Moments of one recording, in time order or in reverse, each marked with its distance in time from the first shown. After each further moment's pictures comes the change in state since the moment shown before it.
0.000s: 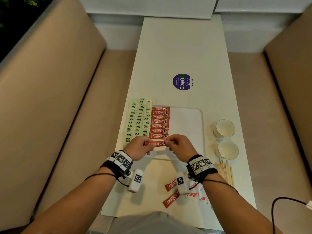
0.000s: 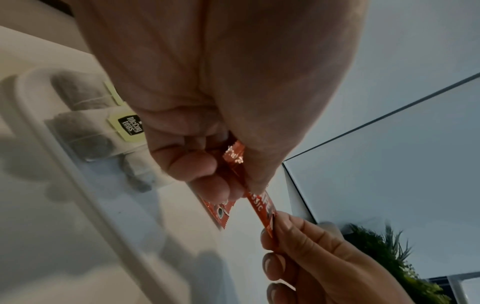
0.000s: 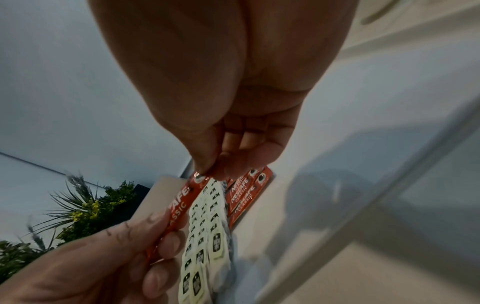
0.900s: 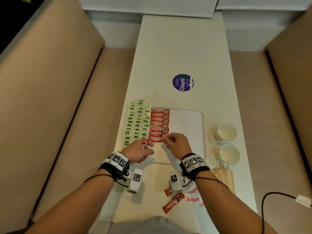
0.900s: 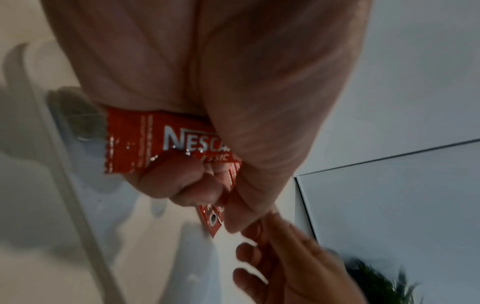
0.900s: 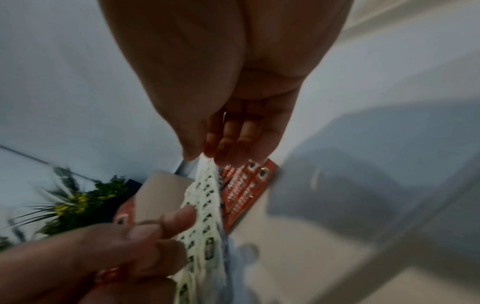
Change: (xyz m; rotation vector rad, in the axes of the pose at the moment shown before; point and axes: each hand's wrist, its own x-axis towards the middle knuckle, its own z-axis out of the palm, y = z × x) left_hand 0.017 -0.005 -0.005 -0.184 -0.096 -0.217; right_hand 0.028 -0.006 0.010 -0.110 0.130 0.021
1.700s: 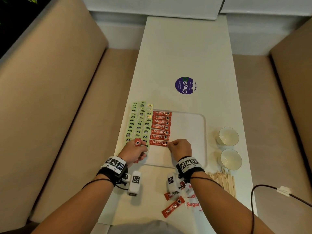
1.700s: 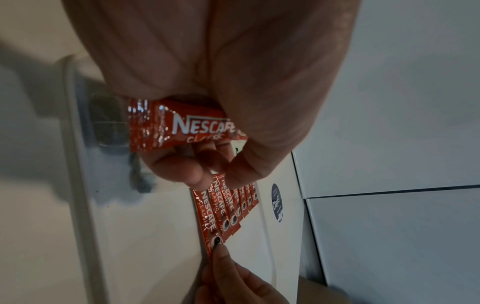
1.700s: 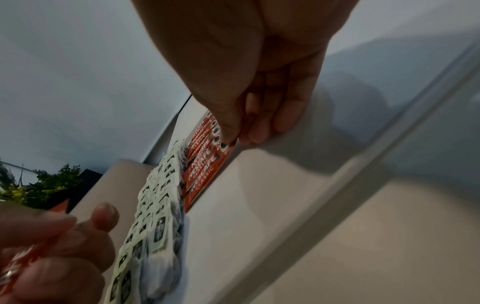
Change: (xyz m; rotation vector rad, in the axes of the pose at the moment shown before) left_hand -0.005 -0.001 -0.007 -0.309 0.197 -0.058; right_hand 0.020 0.027 0.013 -0.150 0.094 0.207
